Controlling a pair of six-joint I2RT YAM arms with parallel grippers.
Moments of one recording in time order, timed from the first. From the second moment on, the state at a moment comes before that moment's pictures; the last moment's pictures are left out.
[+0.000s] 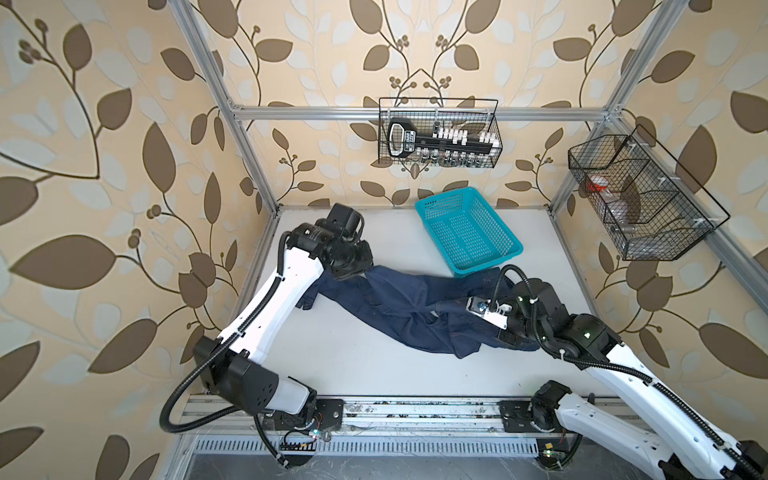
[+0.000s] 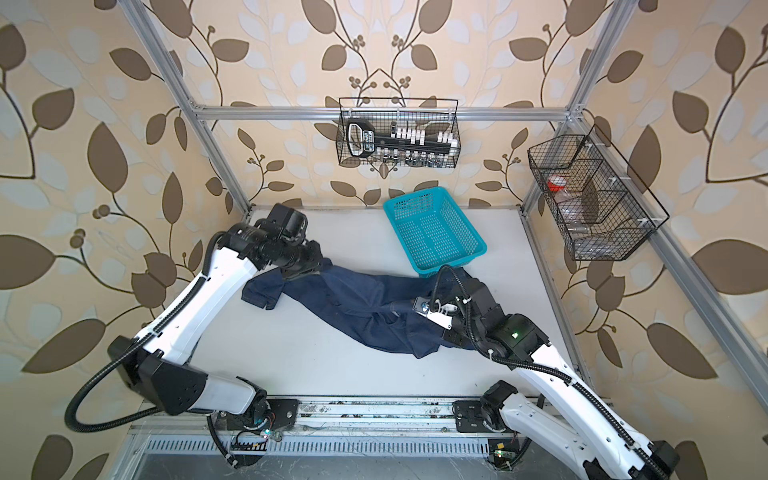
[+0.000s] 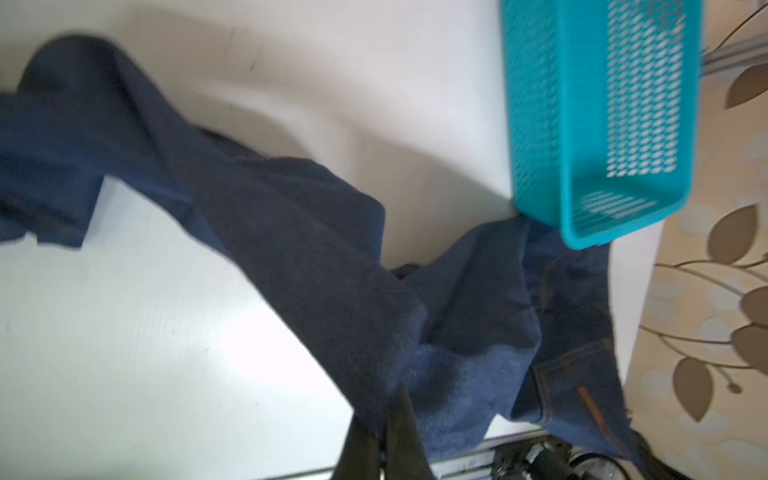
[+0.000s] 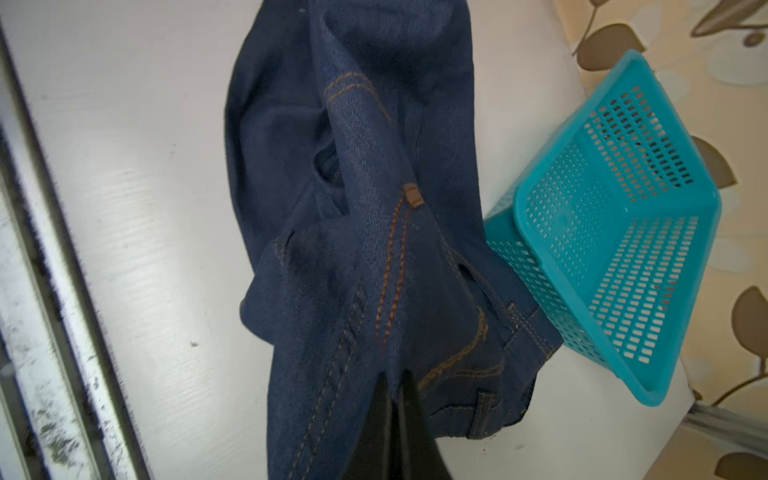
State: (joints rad) left arm -0.40 1.38 1.44 -1.18 0.13 -0.71; right arm 0.66 0.80 0.83 -0.88 0.00 -0.69
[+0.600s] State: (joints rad) left arm -0.41 1.23 0.84 -1.13 0.12 -0.81; right arm 0.80 0.91 0.76 -0.77 -0.11 -0.53
